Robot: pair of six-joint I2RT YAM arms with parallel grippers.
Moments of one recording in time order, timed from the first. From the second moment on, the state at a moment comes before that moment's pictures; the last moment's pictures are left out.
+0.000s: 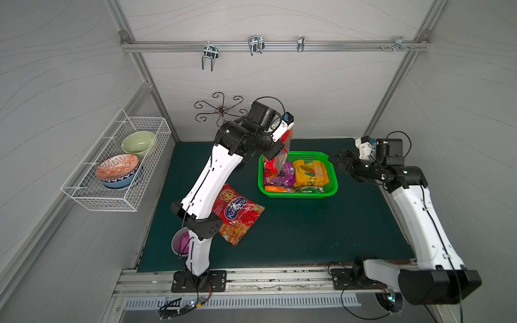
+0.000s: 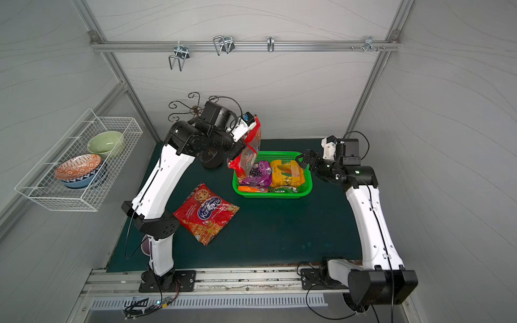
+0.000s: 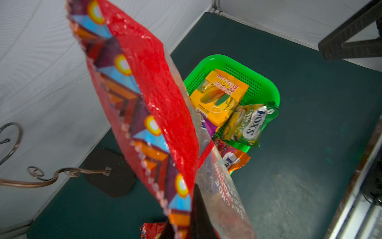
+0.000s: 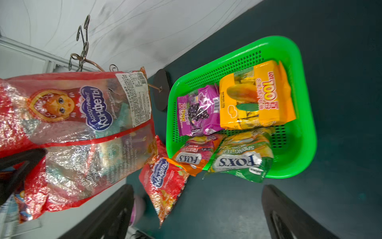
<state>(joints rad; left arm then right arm) -0.66 1.97 2.61 -1.37 -0.01 0.27 0.08 1.24 1.38 -0.87 -0.55 0.51</state>
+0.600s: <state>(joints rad) -0.56 2.18 2.61 -1.24 -0.08 0.20 0.11 1.43 1.43 -0.83 -0.70 0.64</state>
